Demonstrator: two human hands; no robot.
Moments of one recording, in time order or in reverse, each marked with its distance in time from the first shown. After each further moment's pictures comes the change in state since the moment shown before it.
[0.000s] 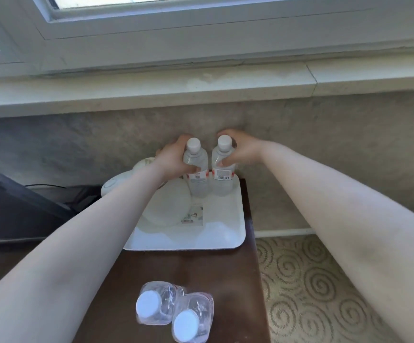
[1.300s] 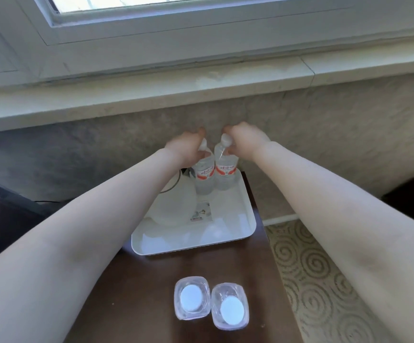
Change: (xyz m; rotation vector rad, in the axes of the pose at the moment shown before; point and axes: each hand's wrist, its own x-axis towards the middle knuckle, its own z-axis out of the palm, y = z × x) left_hand 0.025 0.006 -0.015 0.402 -0.103 0.233; right_hand -0.014 -0.039 0.024 -0.635 0.289 0.105
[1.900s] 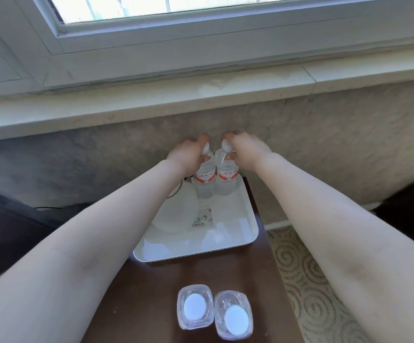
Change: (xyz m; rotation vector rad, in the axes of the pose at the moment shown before) left_hand 0.001 -0.005 0.009 -0.077 0.050 0.041; right_hand 0.002 0.003 0.012 0.004 0.045 -0.021
